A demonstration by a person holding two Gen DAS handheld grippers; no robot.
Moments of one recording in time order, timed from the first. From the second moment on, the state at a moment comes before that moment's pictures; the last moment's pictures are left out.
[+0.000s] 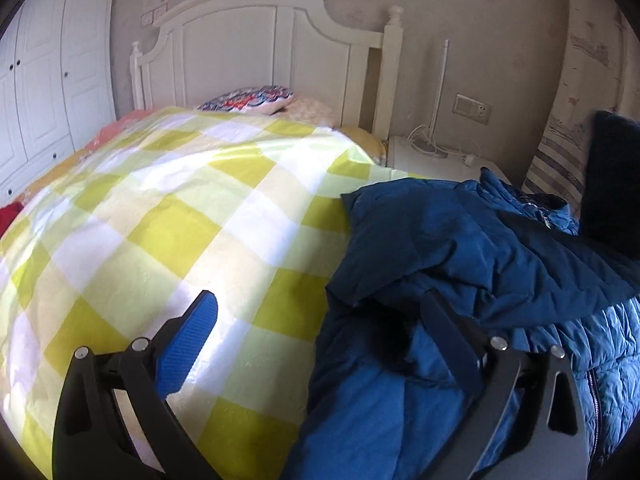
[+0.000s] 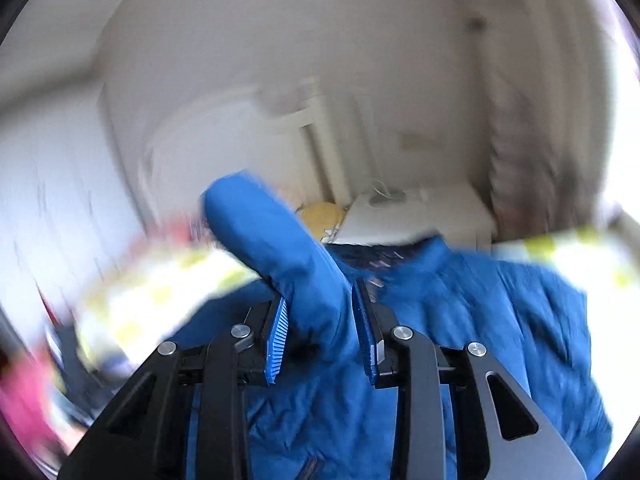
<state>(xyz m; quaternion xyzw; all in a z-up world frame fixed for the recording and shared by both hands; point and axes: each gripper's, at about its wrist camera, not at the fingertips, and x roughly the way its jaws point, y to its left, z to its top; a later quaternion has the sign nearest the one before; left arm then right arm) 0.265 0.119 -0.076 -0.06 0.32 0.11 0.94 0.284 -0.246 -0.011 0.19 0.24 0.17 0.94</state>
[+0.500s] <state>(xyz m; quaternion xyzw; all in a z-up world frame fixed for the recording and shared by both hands) 0.268 0.125 -0.080 -0.08 0.33 0.11 0.93 0.285 -0.371 -0.122 0.38 0.33 0.13 0.85</state>
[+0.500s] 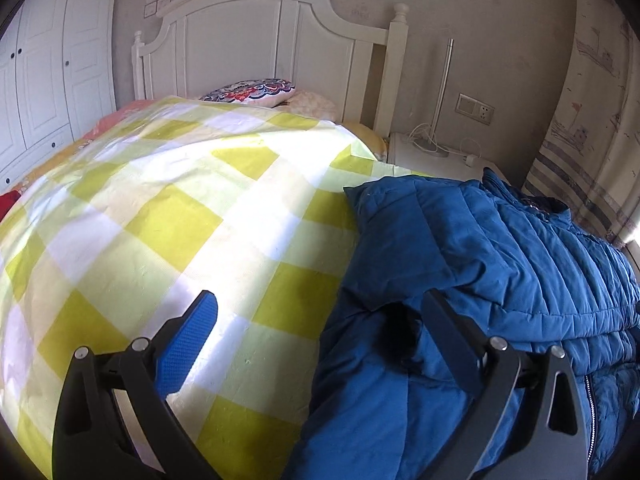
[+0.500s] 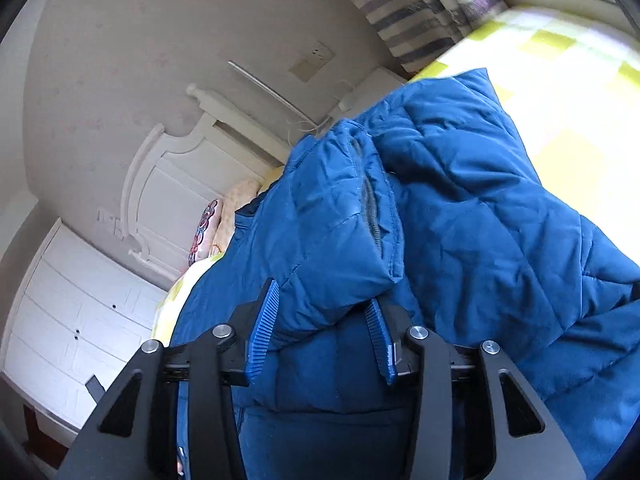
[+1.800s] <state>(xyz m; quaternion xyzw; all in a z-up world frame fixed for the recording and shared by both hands) 0.273 0.129 -0.085 -0.09 0.35 0.10 0.93 0.293 -0.327 -0.096 0.33 0.35 0.11 0.87</state>
